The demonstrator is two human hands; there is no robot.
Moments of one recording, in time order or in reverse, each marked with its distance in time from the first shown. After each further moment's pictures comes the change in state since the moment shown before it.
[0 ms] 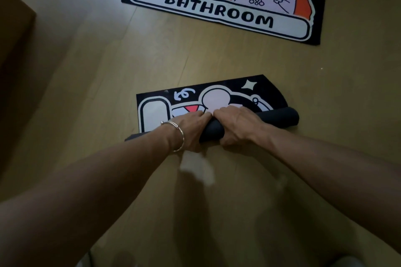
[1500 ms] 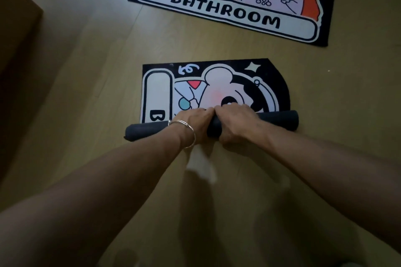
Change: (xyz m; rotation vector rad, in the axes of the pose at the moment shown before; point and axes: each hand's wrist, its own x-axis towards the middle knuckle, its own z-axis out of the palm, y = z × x) left_hand 0.009 0.007 -0.003 0.079 0.090 -0.137; right_hand 0.008 -0.014 -0.011 -0.026 -0.084 0.139
